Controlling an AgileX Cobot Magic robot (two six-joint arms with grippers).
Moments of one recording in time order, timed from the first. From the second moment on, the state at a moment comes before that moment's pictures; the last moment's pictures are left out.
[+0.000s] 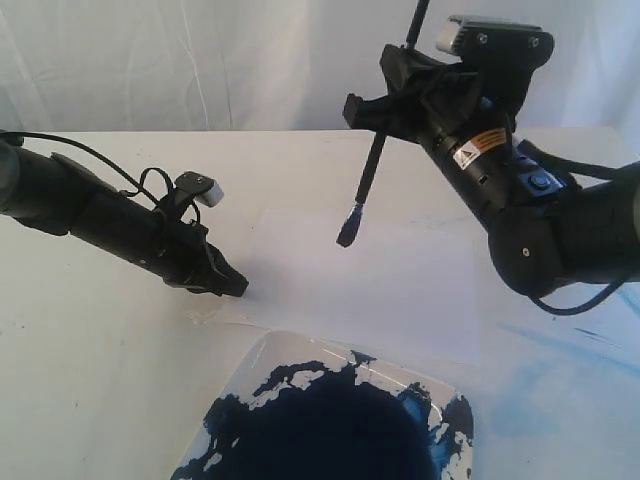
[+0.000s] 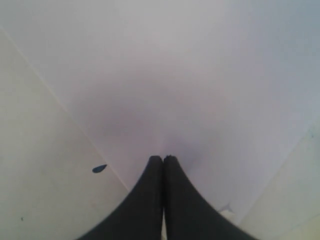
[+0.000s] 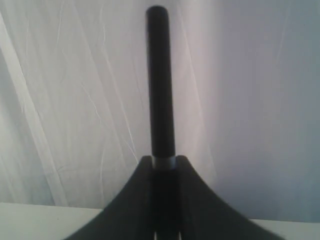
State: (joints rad) left arm -0.27 2.09 -1.23 -1.14 0.74 1.46; right arm 0.61 1.73 -0.82 0.10 -1.02 0.11
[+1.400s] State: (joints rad) left arm -0.27 2.09 -1.23 -1.14 0.74 1.46; right arm 0.61 1.93 -0.93 0.10 -1.10 0.00
